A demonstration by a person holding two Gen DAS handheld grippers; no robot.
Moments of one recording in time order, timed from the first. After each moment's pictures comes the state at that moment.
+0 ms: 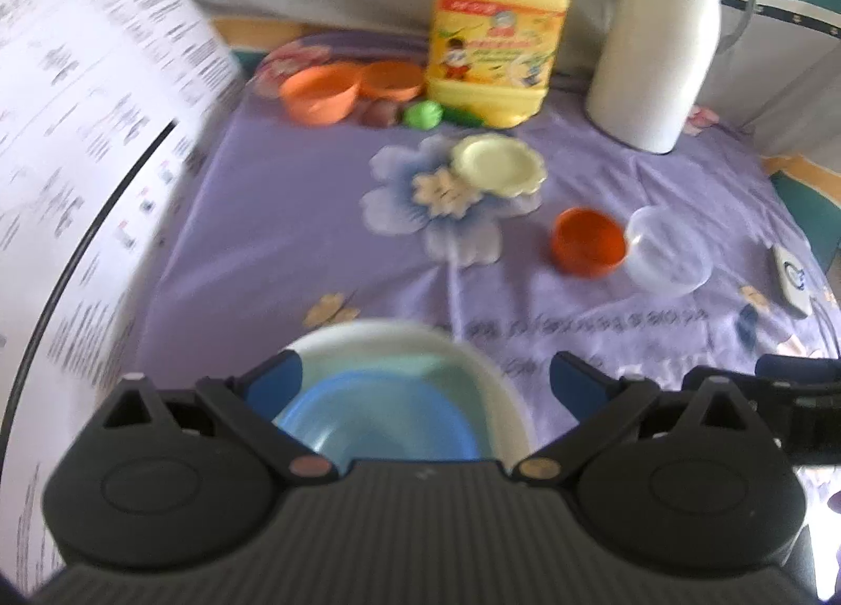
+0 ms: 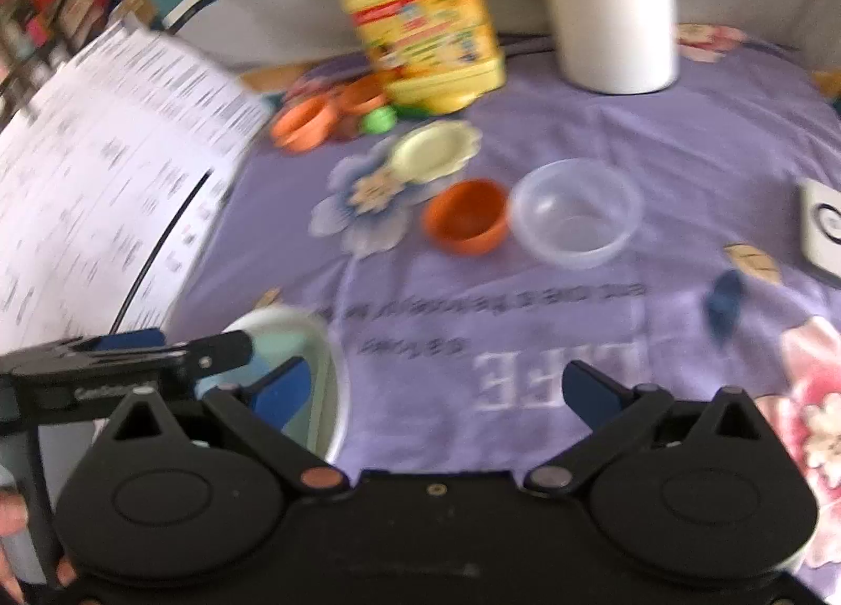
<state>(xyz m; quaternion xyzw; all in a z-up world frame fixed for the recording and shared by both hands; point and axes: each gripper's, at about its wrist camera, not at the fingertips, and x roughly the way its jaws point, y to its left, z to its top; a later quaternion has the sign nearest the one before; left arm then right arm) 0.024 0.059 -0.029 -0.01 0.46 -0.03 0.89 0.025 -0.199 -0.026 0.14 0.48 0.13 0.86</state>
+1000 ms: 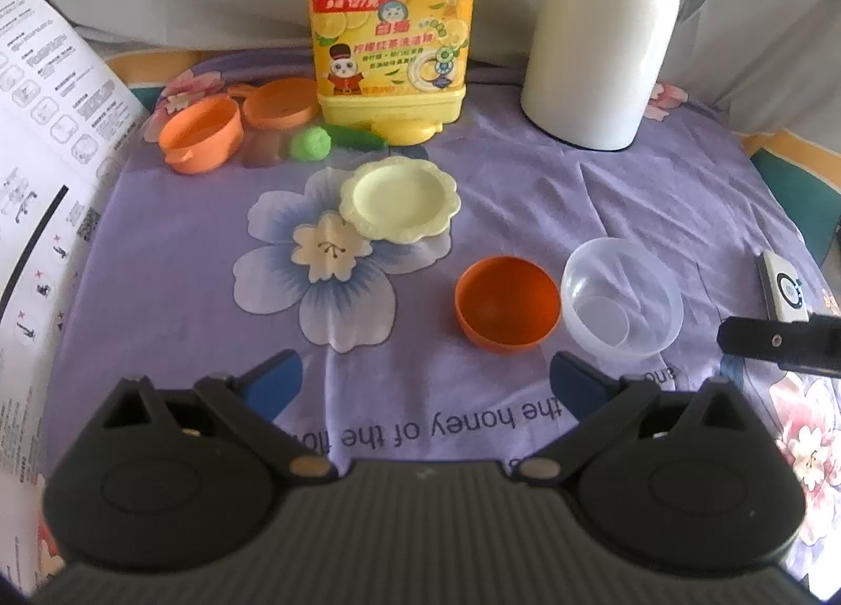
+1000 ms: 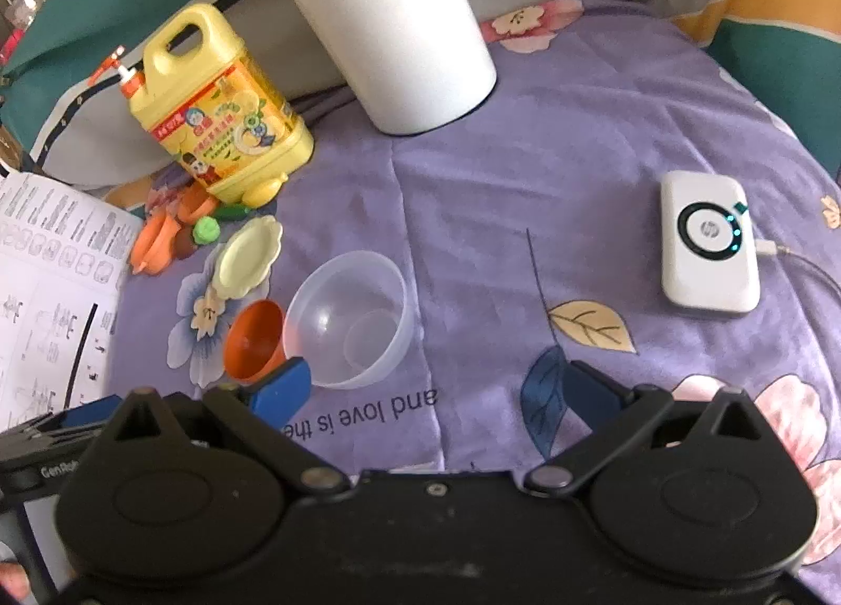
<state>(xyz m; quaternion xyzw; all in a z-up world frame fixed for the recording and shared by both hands) 0.104 -0.018 -0.053 0.02 0.48 -0.07 0.88 0.086 -0.311 -0.070 0.23 0.48 0.02 0.85</state>
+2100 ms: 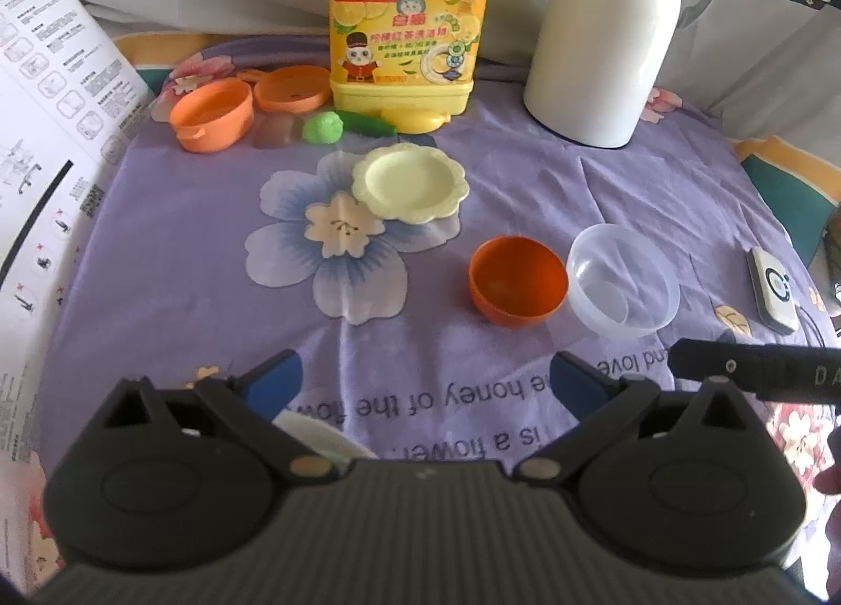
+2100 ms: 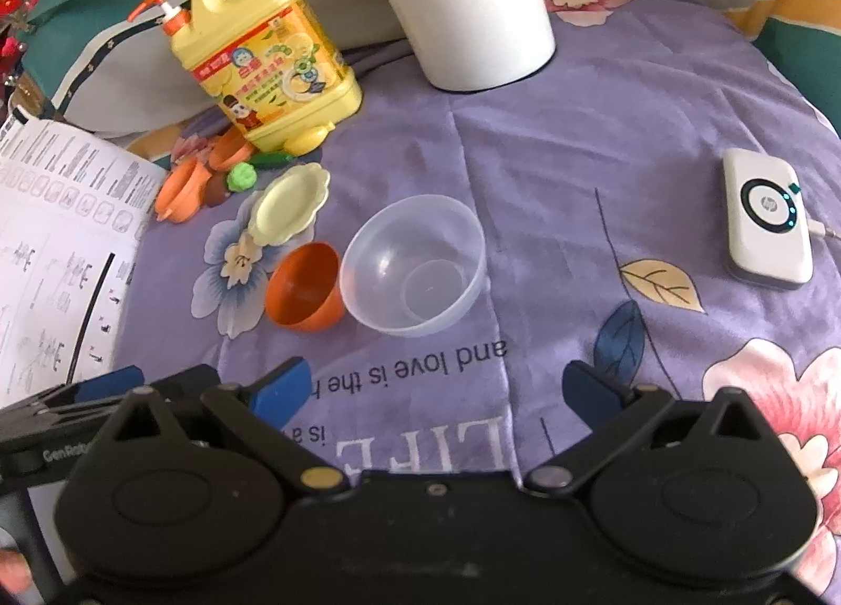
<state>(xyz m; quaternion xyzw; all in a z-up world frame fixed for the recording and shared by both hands) 0.086 0.006 -0.053 0.00 0.47 -0.08 0.88 0.082 -0.268 -0.069 0.20 0.50 0.06 0.84</state>
